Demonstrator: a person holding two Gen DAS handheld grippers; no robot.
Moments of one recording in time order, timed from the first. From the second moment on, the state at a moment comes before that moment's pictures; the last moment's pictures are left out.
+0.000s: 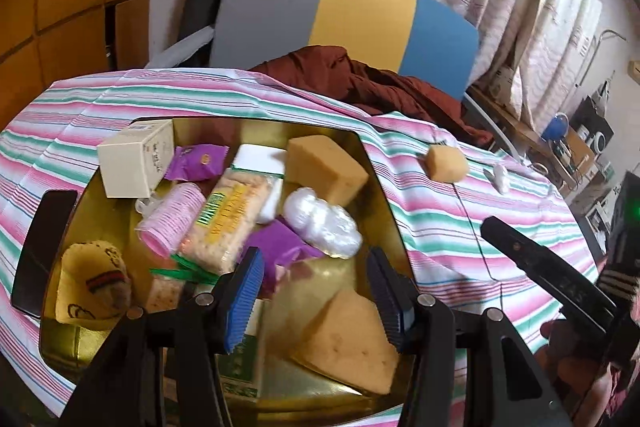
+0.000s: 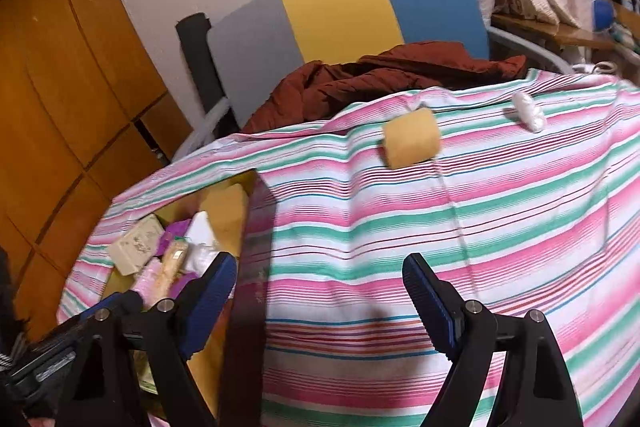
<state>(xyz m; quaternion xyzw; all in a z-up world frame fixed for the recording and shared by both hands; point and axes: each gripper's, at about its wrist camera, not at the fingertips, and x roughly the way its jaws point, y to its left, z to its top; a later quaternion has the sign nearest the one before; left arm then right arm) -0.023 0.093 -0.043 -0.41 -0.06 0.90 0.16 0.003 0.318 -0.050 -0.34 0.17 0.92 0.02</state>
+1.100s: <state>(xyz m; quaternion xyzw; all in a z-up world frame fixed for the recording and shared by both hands) -0.031 0.266 -0.039 -0.43 0.04 0.86 0.27 -0.045 0.503 -0.070 -0.35 0.14 0.92 0.13</state>
